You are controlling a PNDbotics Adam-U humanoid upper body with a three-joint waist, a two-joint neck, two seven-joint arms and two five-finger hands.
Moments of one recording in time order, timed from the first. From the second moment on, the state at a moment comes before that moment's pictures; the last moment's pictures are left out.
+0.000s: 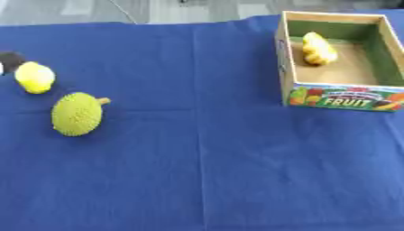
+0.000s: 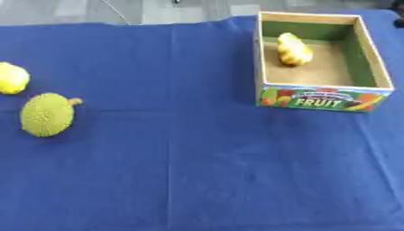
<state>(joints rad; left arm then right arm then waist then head) -0.51 0.66 -0.11 -1.94 -0.70 0.41 0.38 0.08 -0.83 -0.35 -1.98 -0.70 -0.16 -0.26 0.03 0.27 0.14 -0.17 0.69</state>
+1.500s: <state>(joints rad) -1.12 0.68 -0.22 -0.91 -0.80 0.37 -0.62 0.11 -0.73 -0.29 -1.98 -0.57 -0.09 -0.19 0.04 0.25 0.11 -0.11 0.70</state>
